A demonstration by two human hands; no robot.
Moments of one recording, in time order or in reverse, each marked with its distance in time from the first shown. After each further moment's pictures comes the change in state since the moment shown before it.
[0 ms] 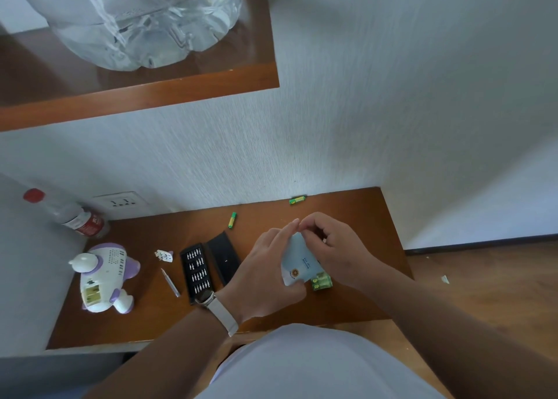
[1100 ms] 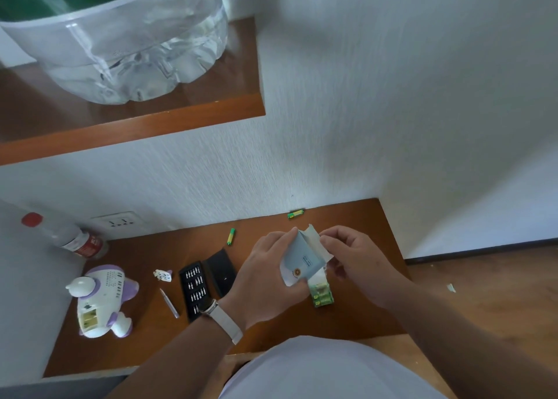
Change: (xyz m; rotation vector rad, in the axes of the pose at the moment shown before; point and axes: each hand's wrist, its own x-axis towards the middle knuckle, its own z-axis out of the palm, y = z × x) left_hand 0.023 0.006 -0.002 0.073 0.131 -0.006; right_hand -0.008 0.007 -0.029 0.453 -0.012 0.333
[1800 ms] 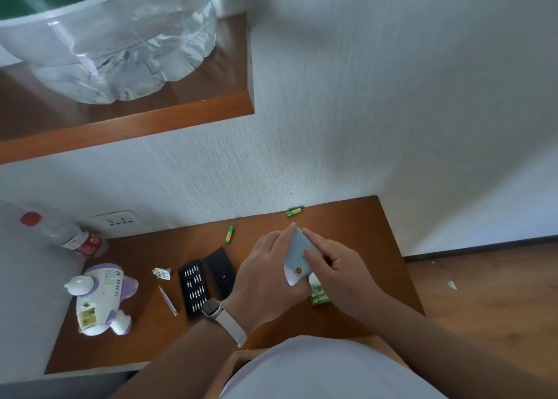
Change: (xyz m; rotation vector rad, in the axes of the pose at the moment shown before) left_hand 0.001 0.014 0.006 0.184 0.048 0.032; right_hand -0.002 0.027 0.023 -0.301 0.103 -0.237
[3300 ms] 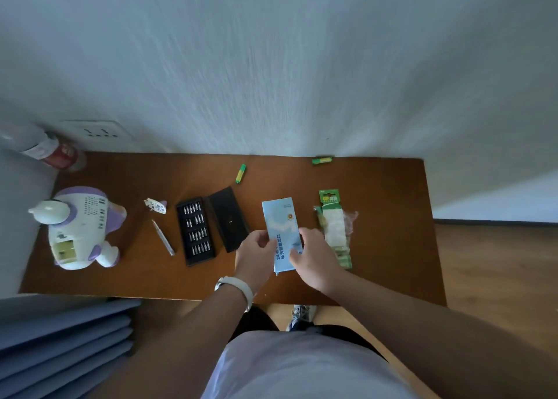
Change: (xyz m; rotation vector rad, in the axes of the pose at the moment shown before) left_hand -0.049 -0.140 0.114 -0.665 -0.033 -1.074; right_hand 0.047 0.103 0.125 -0.464 -0.253 0.373
